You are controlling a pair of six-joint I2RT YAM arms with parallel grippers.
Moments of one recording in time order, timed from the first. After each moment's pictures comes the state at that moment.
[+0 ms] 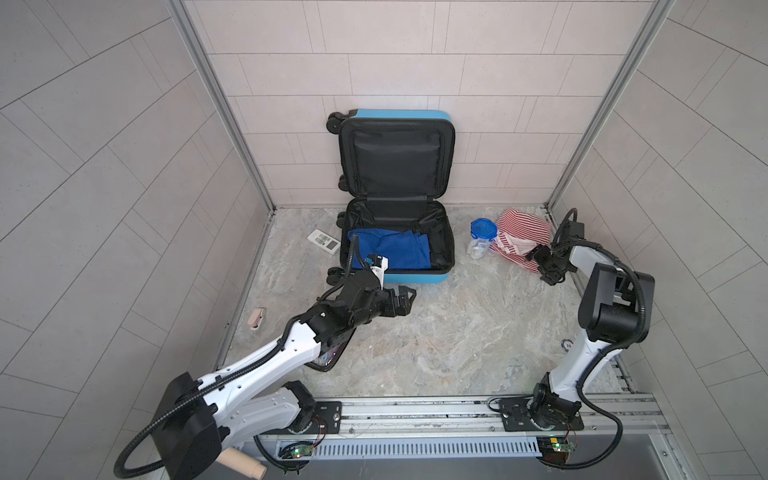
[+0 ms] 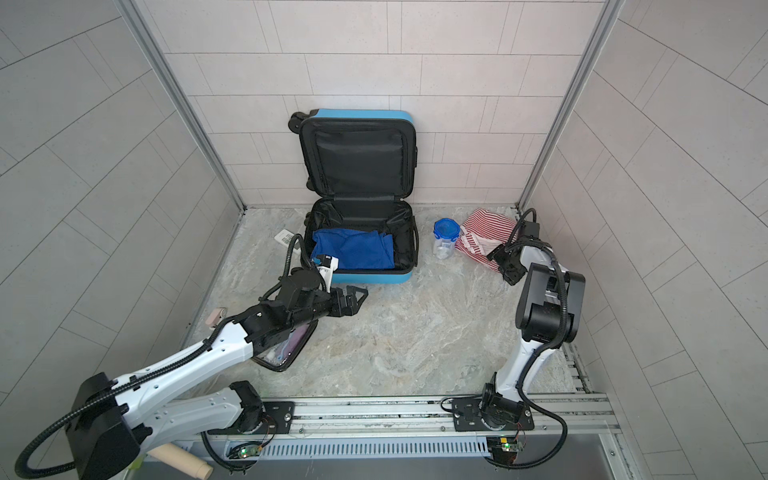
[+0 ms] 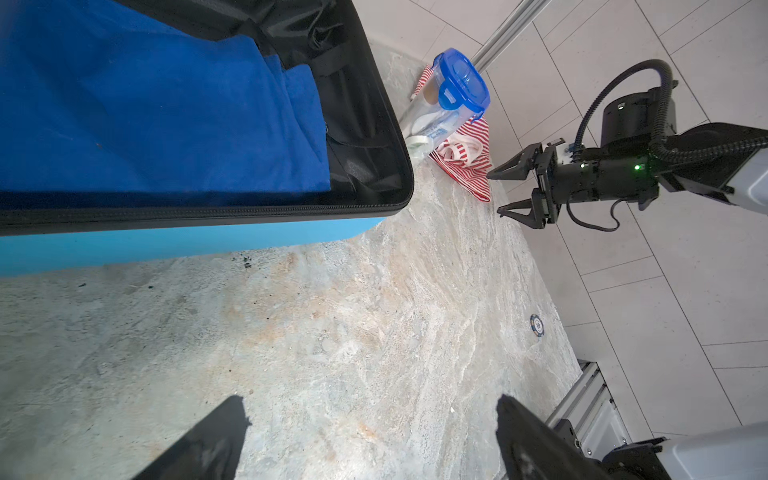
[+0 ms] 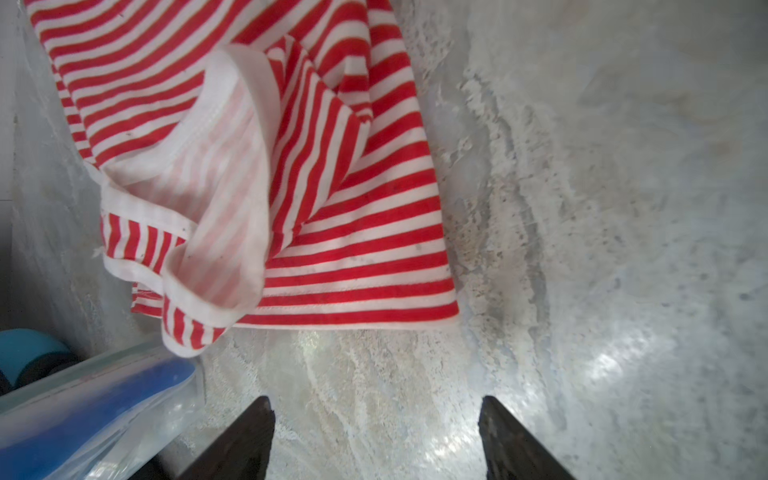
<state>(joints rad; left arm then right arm) -0.77 1.09 0.74 -0.19 0.02 -0.68 -0.38 1.88 1.29 -0.57 -0.24 0.61</state>
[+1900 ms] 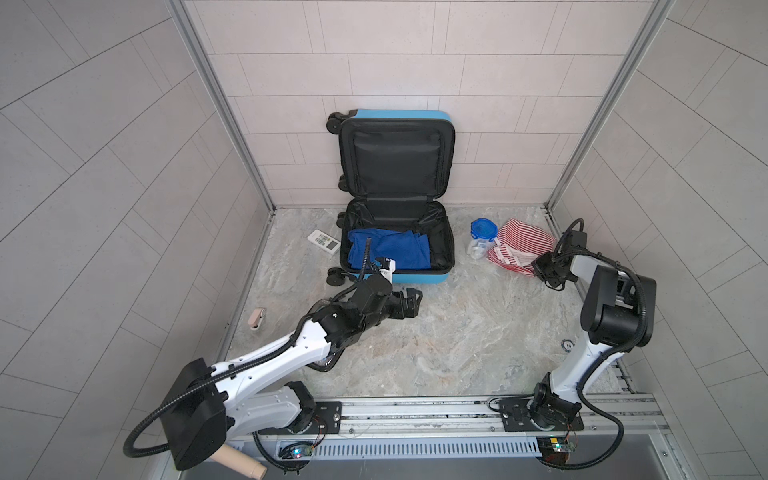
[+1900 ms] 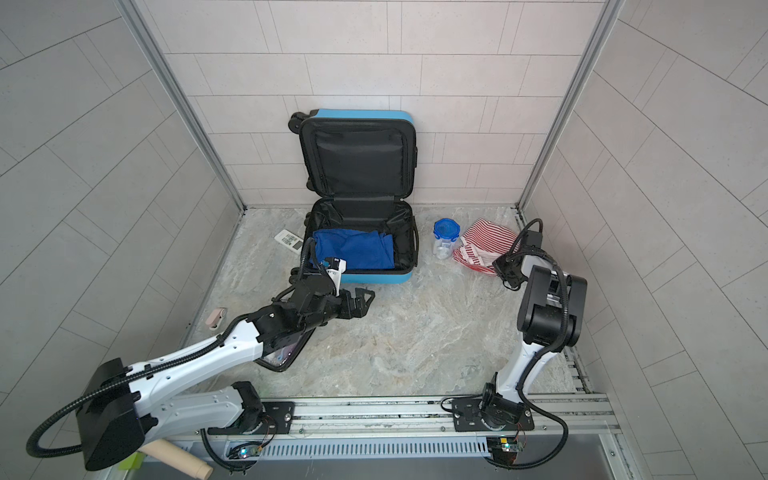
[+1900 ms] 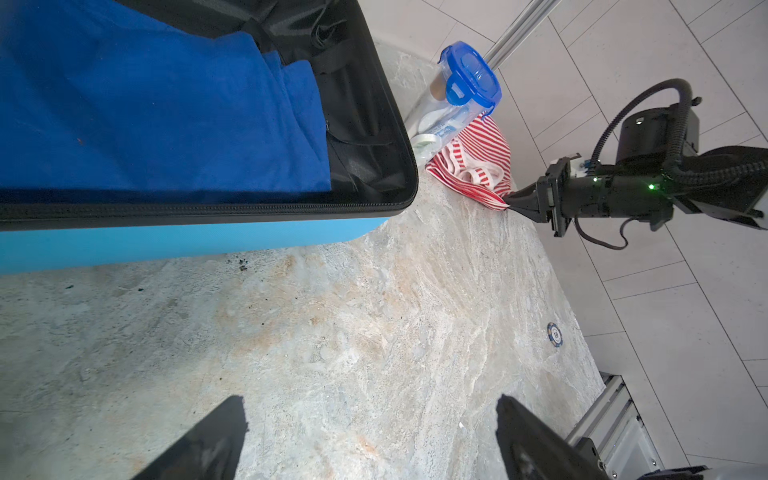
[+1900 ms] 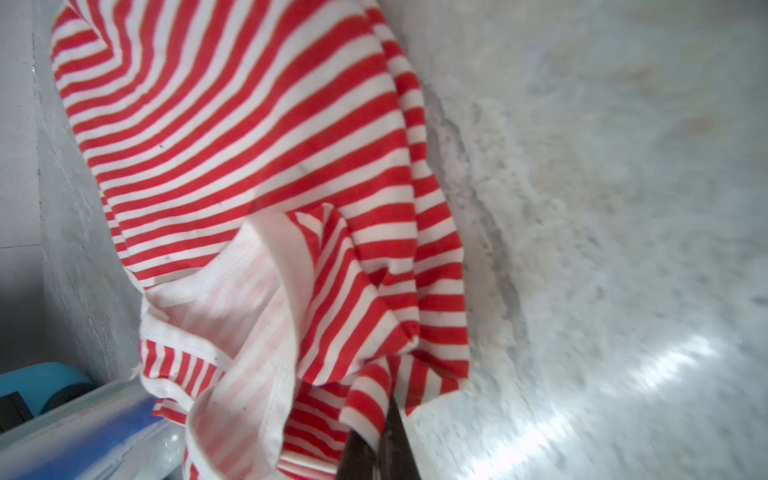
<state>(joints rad) -0.85 1.14 0.76 -0.17 -0.10 -0.69 -0.42 1.80 1.14 -0.43 -0.25 0.68</state>
